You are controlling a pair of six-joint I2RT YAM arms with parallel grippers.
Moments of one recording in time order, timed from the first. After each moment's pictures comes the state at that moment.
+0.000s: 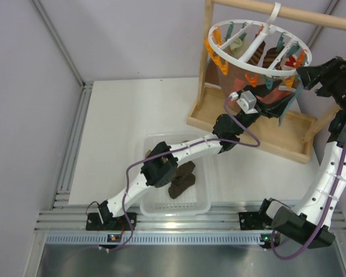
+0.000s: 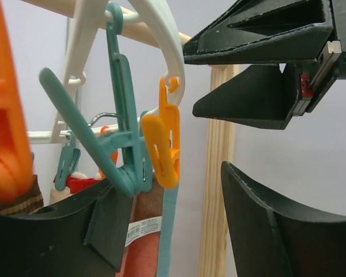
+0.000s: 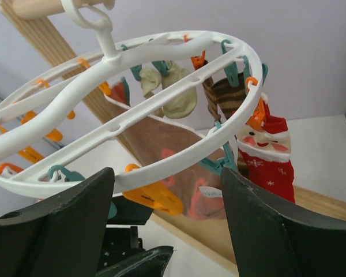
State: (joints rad) left arm -1.09 2.51 2.28 1.13 0.01 -0.09; right arm -0.54 1.12 1.61 -0.45 -0.74 0.39
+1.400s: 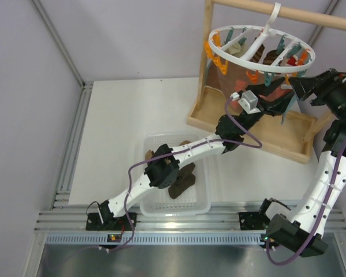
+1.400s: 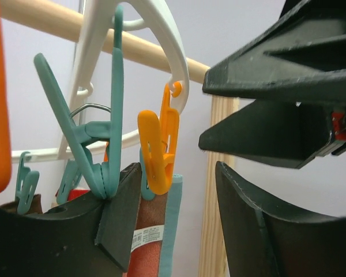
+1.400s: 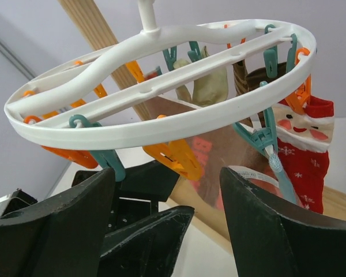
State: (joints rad) left arm -1.11 2.58 2.42 1.11 -0.04 -0.08; right arm -0.57 1.03 1.48 -0.37 -0.91 0.44
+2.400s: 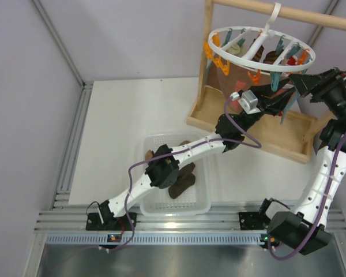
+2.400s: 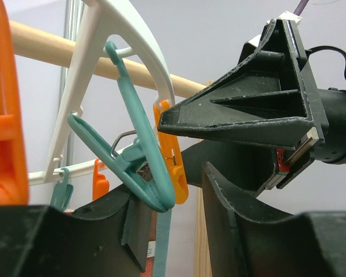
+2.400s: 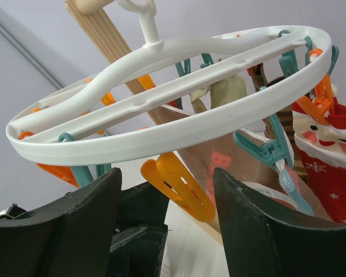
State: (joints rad) left arm -1.10 2.60 2.49 1.10 0.02 -0.08; right arm -0.57 1.05 1.33 -0.05 -0.96 0.68
